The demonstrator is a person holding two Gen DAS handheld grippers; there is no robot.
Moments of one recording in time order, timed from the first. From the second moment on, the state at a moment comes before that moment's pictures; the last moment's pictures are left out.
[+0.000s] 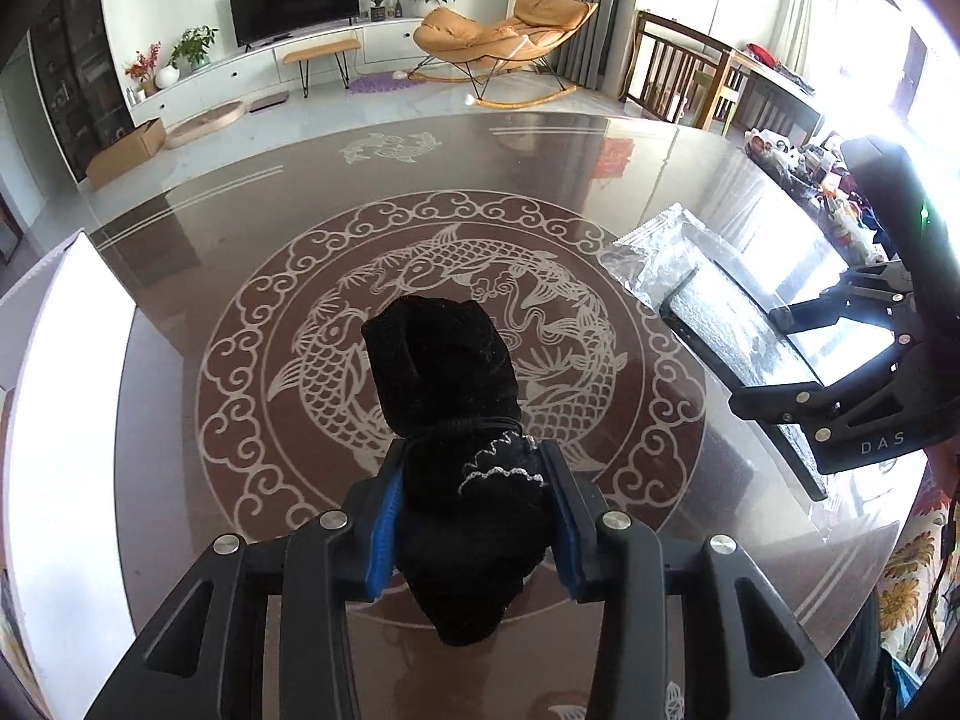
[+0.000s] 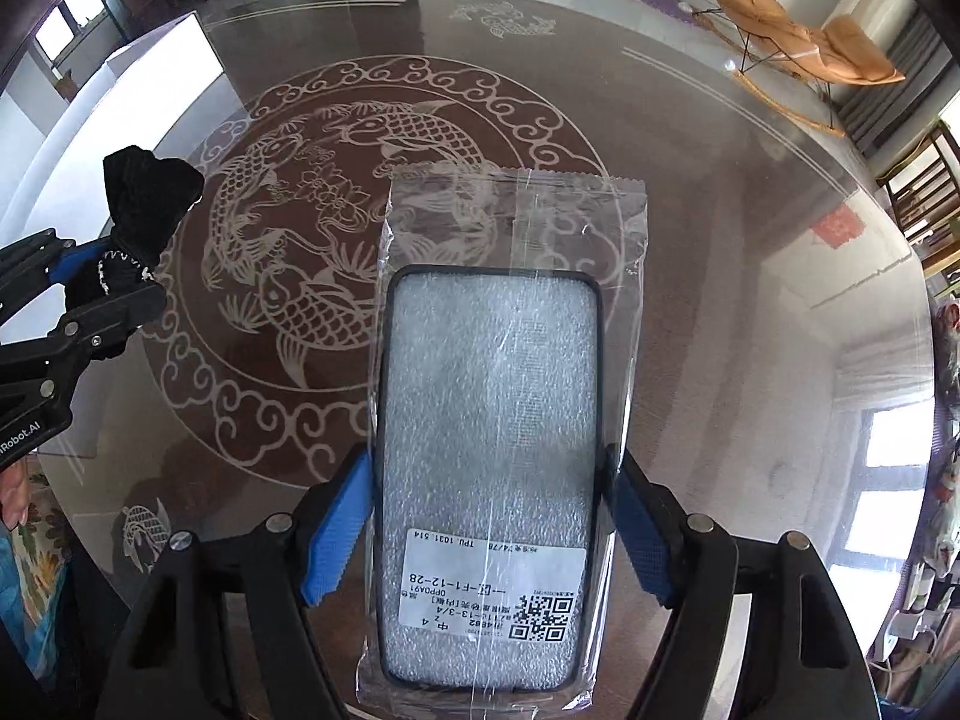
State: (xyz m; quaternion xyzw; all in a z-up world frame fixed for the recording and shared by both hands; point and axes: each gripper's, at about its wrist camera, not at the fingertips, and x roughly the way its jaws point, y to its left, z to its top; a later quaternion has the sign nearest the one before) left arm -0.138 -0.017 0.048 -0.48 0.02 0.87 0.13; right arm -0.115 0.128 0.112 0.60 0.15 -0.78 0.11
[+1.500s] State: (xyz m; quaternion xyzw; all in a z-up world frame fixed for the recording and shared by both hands) left arm 0.046 -0.449 0.046 -0.46 -0.16 0.85 -0.22; right arm -0.103 -0.404 0.122 0.47 0.16 -0.76 0.41
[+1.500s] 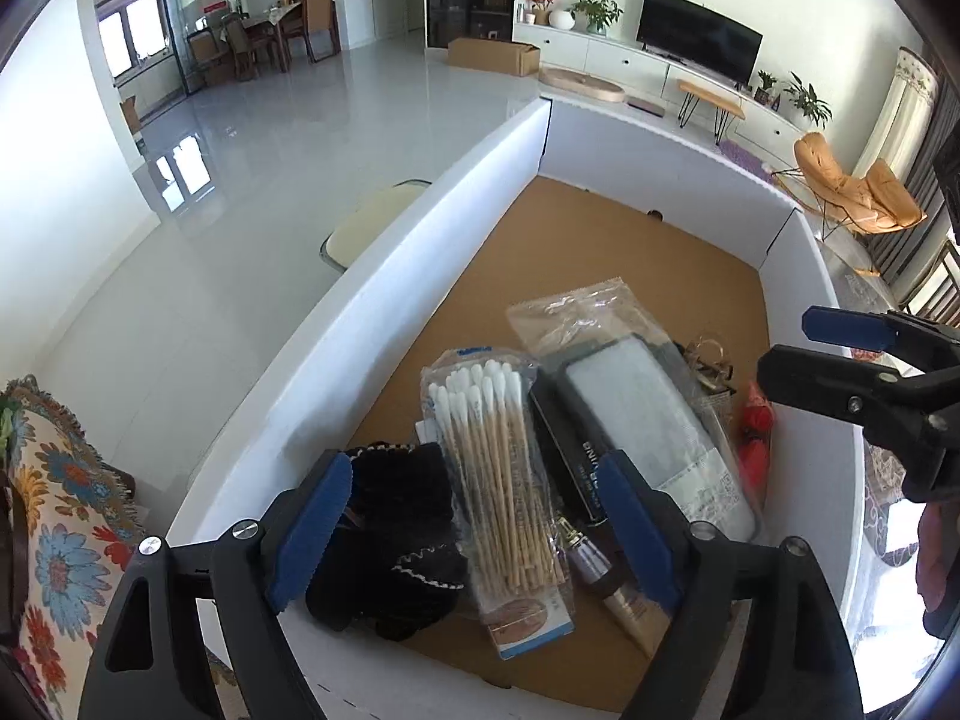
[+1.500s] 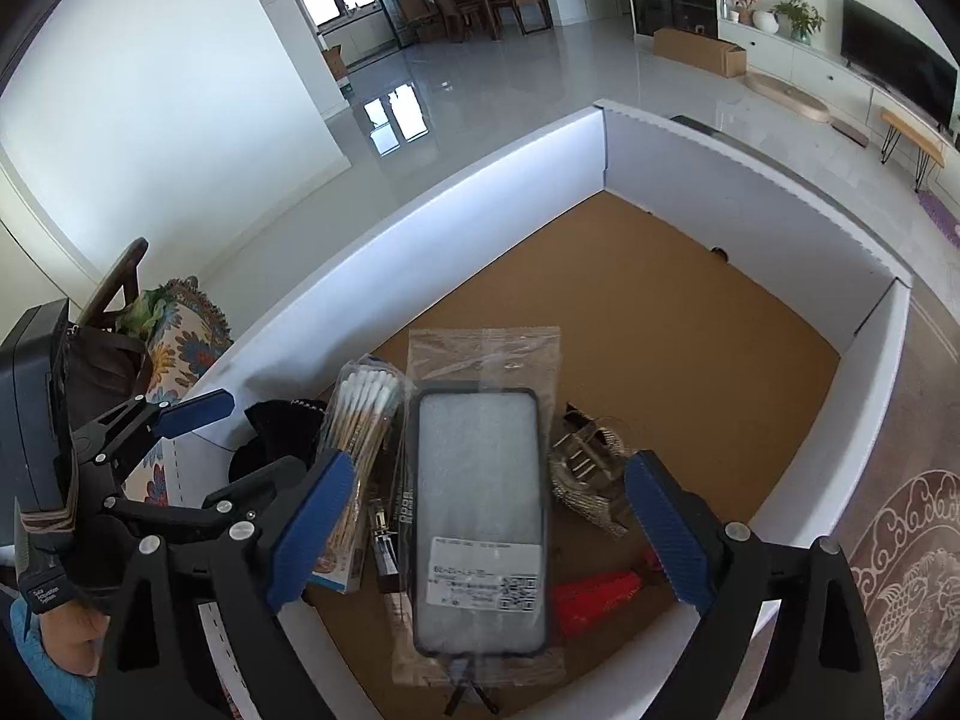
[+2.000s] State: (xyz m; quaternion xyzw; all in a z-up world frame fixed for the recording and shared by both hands) left arm 0.025 -0.366 0.110 -0.37 -0.12 0.87 -0.31; right arm -0.103 -0.279 0.157 0.41 0.16 -0.81 0.37
